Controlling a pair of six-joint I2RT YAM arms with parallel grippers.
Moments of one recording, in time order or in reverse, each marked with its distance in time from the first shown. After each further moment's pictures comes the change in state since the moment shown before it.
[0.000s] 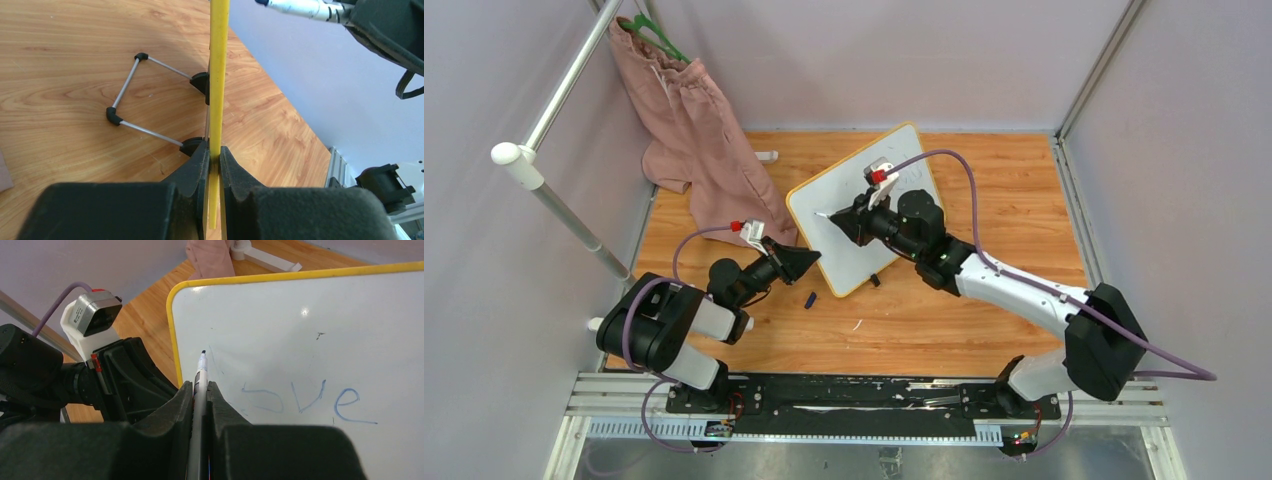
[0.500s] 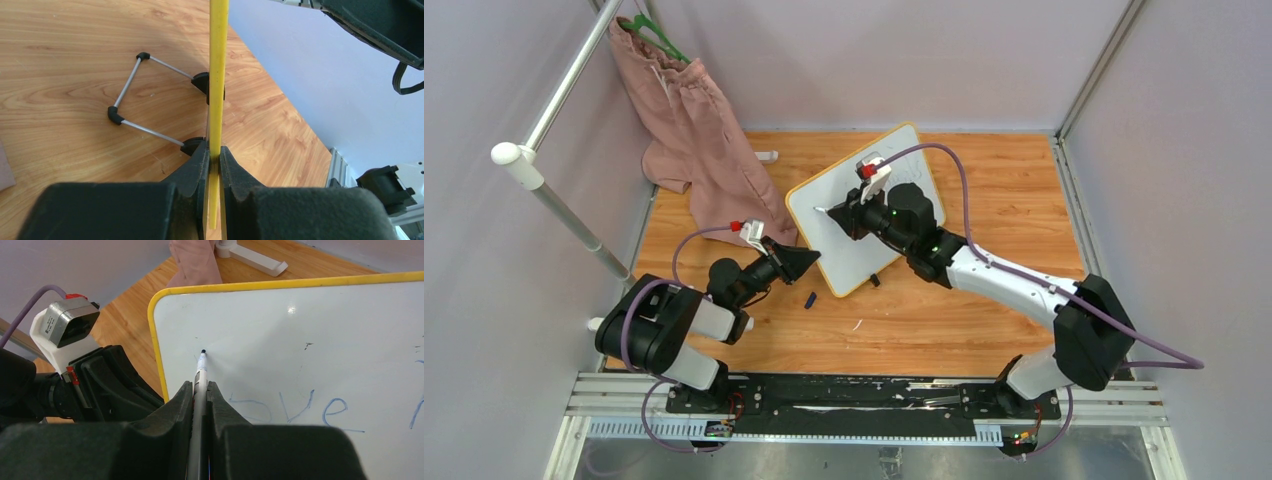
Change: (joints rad) left arm 0.000 -0.009 0.000 -0.012 0.000 0.000; right arm 0.004 0.072 0.084 -0.042 0.053 -0.034
